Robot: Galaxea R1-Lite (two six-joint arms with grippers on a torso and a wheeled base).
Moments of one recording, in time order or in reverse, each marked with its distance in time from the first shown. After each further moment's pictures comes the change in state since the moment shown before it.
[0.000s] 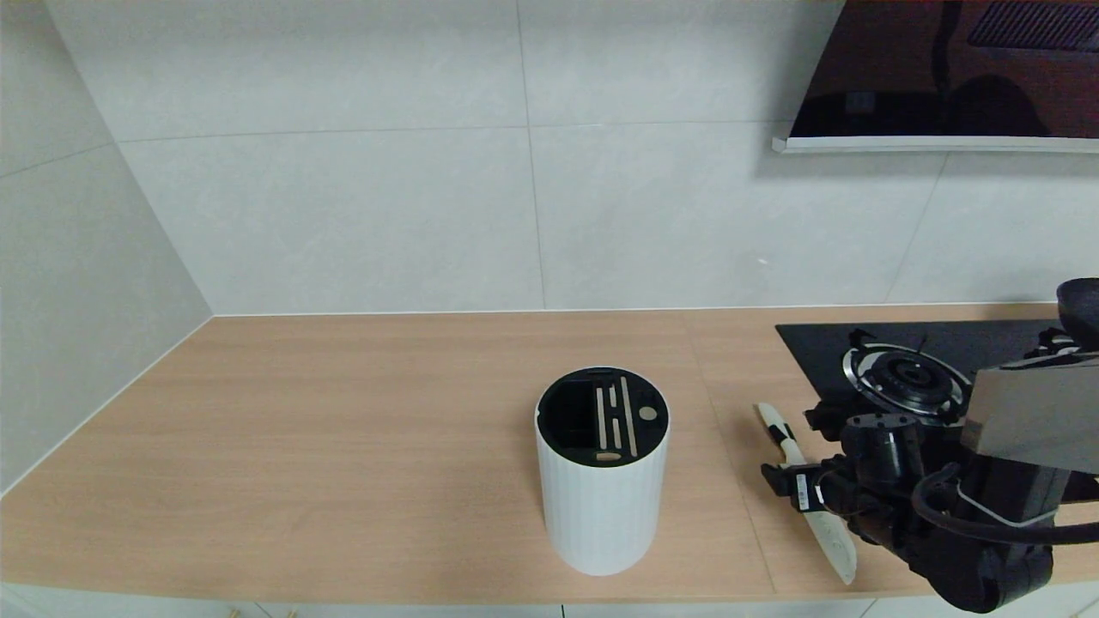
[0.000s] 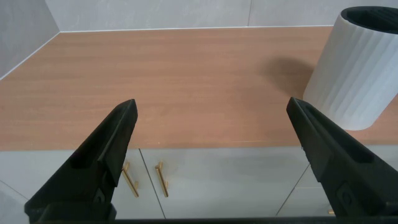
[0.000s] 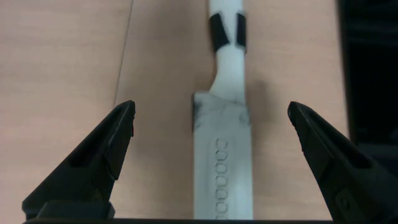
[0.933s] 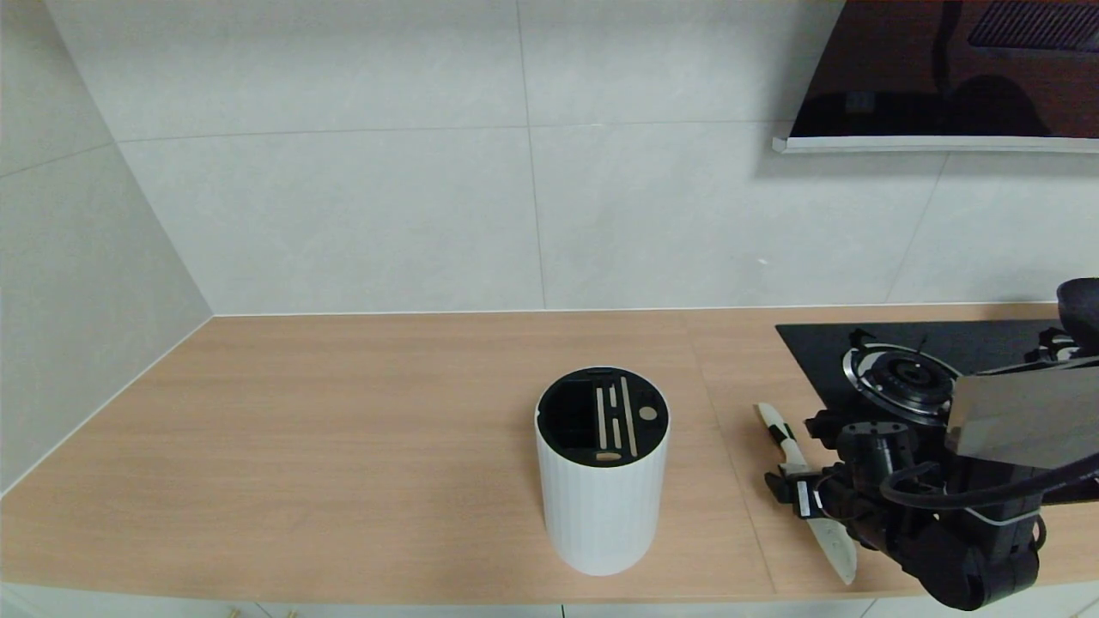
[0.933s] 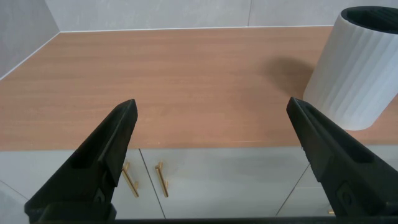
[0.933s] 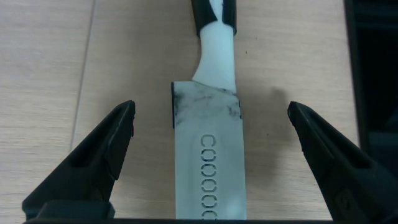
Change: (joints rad) left arm 0.000 0.000 0.000 0.000 0.000 0.000; right arm -0.028 0.069 -0.027 -0.003 -0.001 0.001
